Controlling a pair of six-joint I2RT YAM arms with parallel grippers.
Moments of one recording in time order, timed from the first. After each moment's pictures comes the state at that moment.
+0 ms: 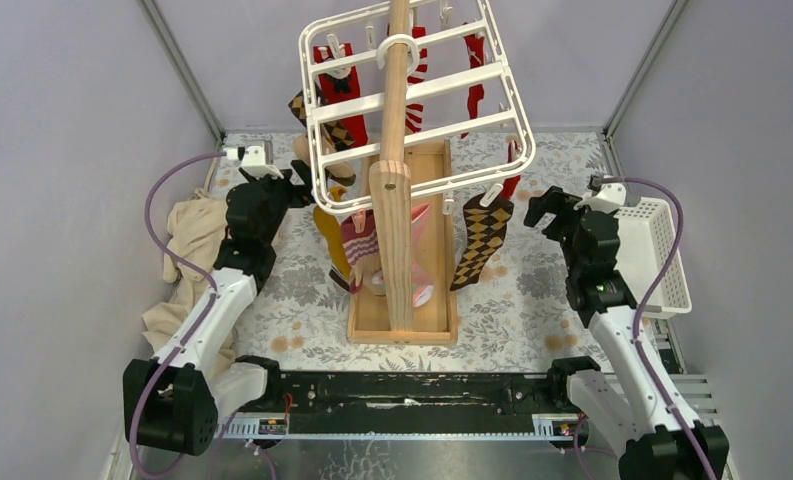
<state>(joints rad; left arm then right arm) -0.15 1.09 0.73 0.36 0.10 -0.31 0.12 0.85 0.60 0.03 0.19 0.35</state>
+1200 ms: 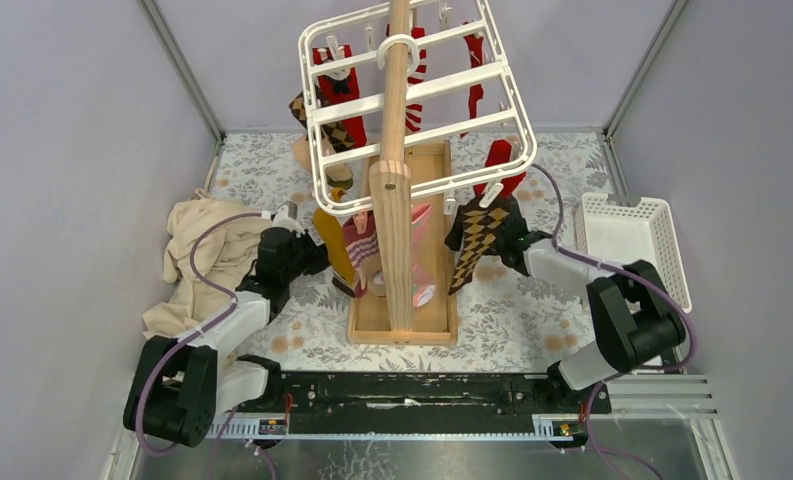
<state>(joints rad) -0.20 1.14 0.40 0.30 0.26 -0.73 0.42 1.50 0.77 0.01 -0.09 0.51</state>
